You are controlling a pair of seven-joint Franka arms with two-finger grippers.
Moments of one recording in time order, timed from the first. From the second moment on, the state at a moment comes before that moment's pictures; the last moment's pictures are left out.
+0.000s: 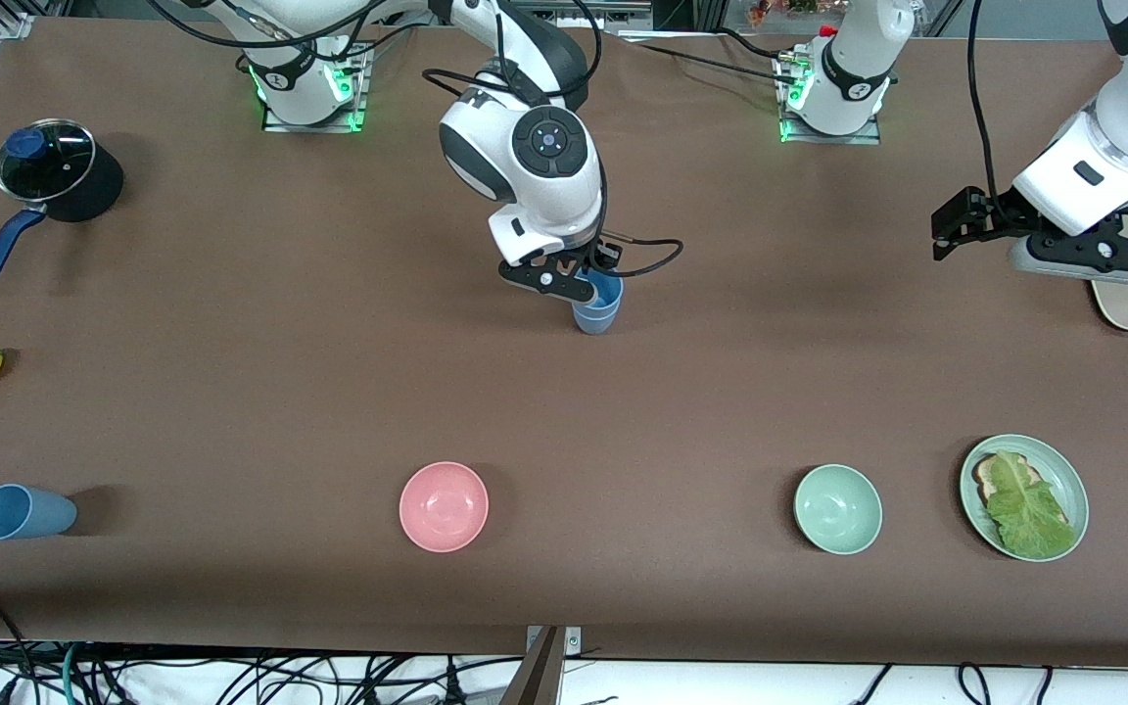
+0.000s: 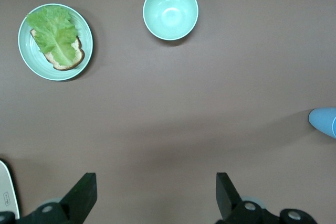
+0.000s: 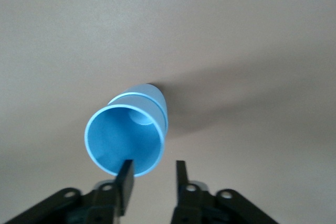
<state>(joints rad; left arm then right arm) -0.04 -0.01 -0.08 -1.66 0.02 1.65 0.00 0.48 0.65 0.47 -1.35 -0.15 1.92 1.24</state>
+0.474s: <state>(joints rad) -0.04 -0.01 -0.08 -1.66 0.02 1.65 0.00 0.41 0.64 0.47 -1.18 -0.15 1.67 1.14</state>
